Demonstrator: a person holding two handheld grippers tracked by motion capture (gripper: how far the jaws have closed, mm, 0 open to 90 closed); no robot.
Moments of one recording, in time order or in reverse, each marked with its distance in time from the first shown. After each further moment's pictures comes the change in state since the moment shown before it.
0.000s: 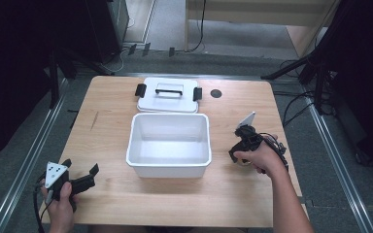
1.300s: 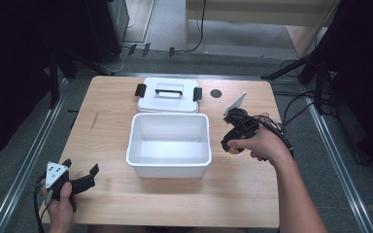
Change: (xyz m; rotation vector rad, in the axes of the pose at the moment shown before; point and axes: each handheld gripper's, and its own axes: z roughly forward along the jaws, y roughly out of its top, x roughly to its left) left arm 0.000 0.000 0.000 0.001 0.002 0.002; right arm 0.042 0.001 -0.099 -0.108 0.047 -0.246
